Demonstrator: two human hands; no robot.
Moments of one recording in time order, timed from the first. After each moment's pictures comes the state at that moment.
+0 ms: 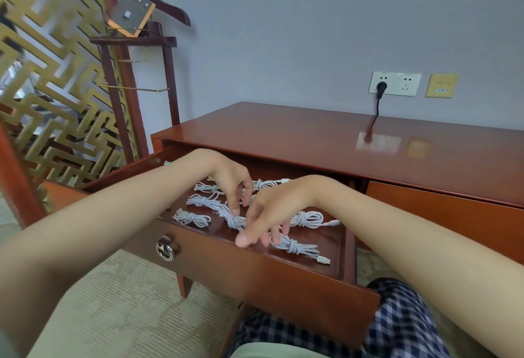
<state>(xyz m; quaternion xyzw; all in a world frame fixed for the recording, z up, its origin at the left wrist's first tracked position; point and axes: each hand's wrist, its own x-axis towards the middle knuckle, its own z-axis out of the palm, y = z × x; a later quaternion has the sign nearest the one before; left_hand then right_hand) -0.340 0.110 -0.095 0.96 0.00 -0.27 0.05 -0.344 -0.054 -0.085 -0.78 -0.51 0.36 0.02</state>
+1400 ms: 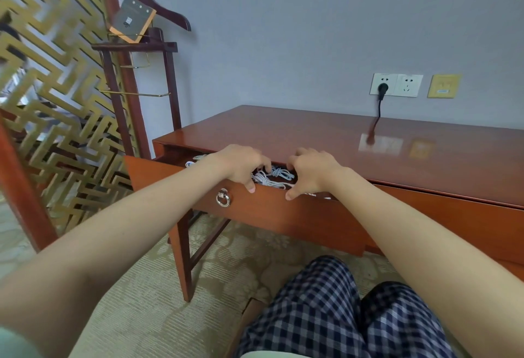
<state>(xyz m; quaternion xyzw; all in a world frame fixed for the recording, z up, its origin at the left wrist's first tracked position) -0.322 0.104 -0.089 0.99 -0.02 -0.01 -0.13 -0.259 -0.059 -0.092 -0.90 -0.44 -0.07 -0.07</state>
